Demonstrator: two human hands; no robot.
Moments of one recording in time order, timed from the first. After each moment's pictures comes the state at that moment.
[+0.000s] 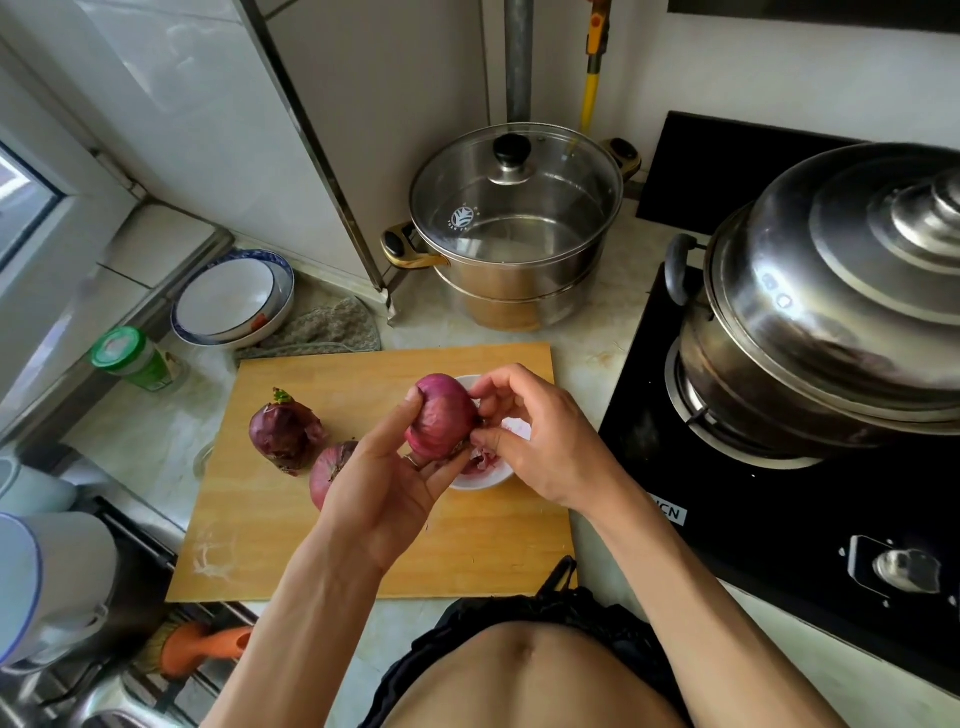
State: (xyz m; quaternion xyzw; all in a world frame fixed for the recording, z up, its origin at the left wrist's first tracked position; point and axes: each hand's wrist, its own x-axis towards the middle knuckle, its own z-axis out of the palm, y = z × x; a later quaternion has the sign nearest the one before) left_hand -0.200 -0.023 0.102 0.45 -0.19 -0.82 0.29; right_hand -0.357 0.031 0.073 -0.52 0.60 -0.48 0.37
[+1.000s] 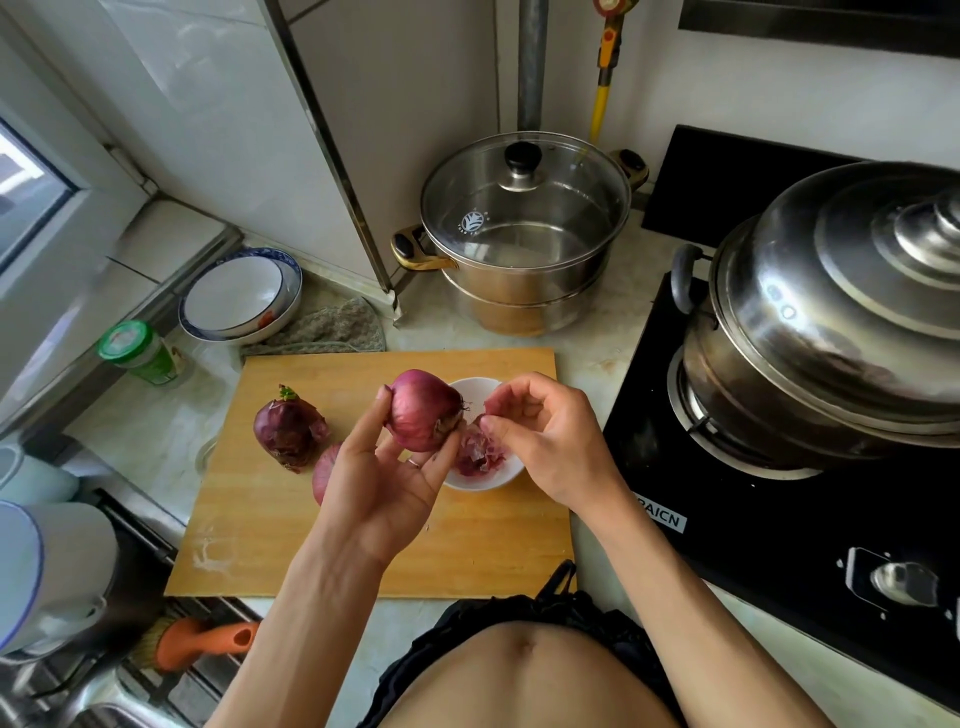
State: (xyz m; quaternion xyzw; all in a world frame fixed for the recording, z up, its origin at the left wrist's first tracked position) left_hand -0.190 -0.029 0.087 0.42 -0.05 -0.84 0.34; right_hand -0.356 0.028 0.057 -0.43 0.59 -0.57 0.39
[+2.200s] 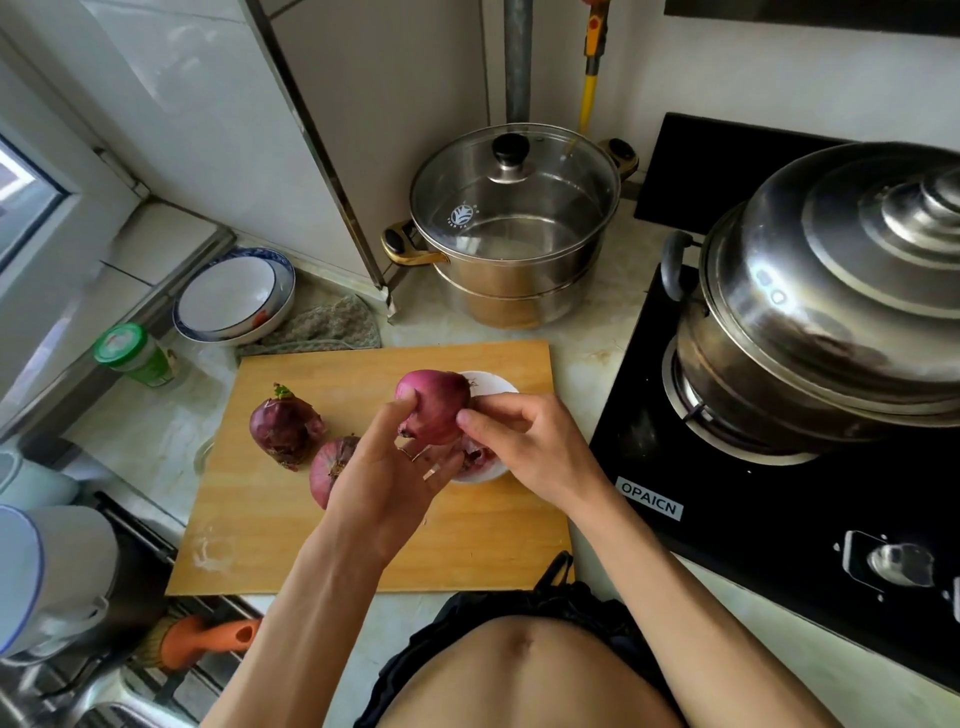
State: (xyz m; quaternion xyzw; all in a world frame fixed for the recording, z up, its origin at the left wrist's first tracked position) left_hand -0.194 -0.022 0.076 0.47 -0.24 -0.79 0.30; right_hand -0.349 0.033 0.056 -0.44 0.59 -0.51 0.44
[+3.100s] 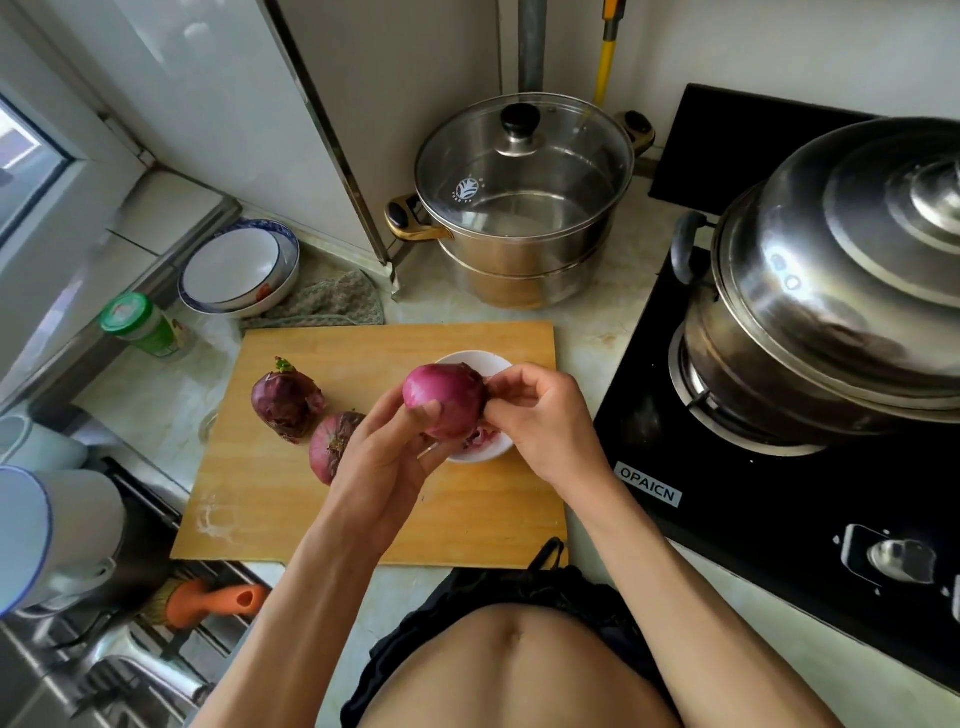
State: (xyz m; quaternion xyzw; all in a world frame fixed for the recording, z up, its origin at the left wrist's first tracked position) left_hand -0.187 -0.016 0.066 0.43 -0.35 -0.77 0.32; right_hand -0.351 0.031 0.050 -0.34 0.63 -0.54 0.43
